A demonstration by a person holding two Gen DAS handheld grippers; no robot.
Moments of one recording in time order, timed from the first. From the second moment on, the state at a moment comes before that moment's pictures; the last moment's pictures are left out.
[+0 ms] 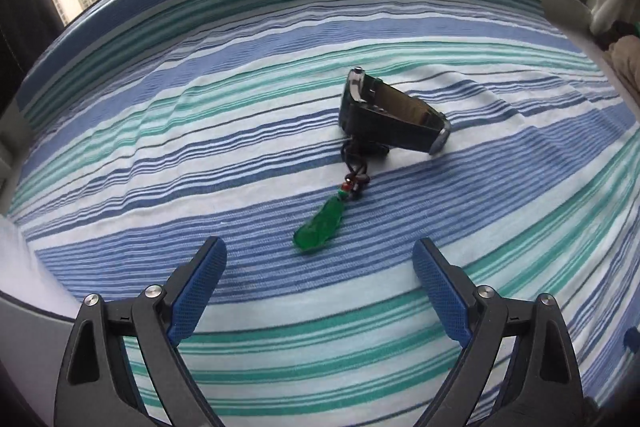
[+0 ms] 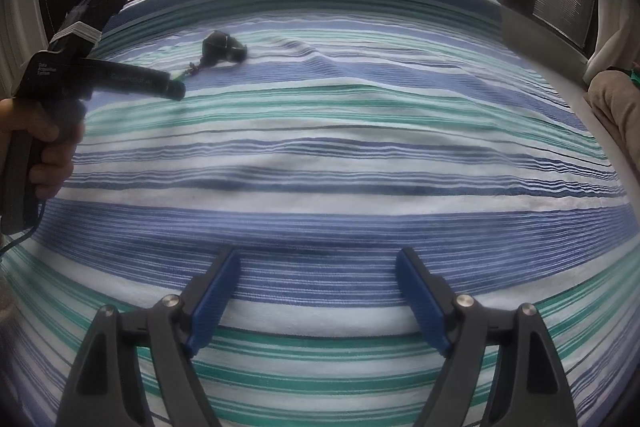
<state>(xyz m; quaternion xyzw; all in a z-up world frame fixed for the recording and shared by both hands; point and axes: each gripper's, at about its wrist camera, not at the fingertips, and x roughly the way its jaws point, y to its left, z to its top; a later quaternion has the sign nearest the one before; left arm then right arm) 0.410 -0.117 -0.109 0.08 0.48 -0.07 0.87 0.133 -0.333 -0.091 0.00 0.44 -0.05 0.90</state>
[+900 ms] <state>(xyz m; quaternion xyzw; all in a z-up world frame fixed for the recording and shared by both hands) 0.240 -0.036 -0.081 0.03 0.48 -0.13 0.87 0.134 -0.333 -0.091 0.00 0.44 -0.06 0.90</state>
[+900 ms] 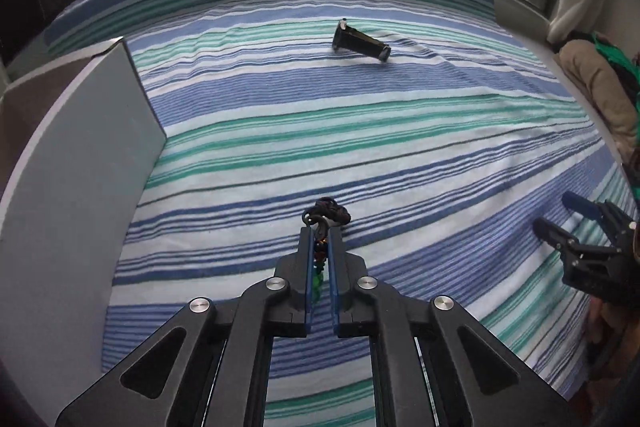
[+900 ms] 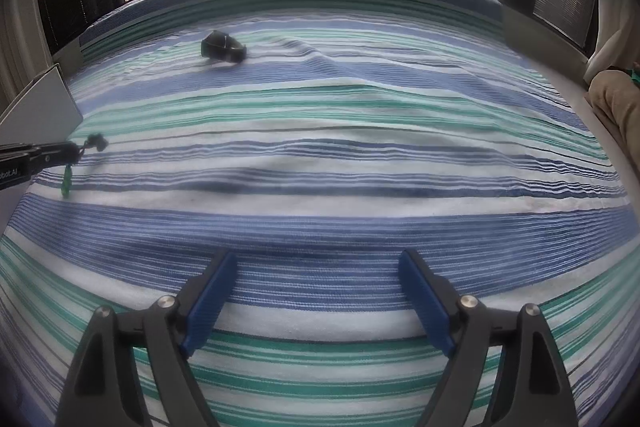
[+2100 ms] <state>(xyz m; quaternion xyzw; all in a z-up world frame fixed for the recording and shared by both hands) 0.216 -0.019 -0.117 0.04 0.46 -0.07 0.88 0.132 -0.334 -0.091 0.00 0.44 -0.06 0.90</state>
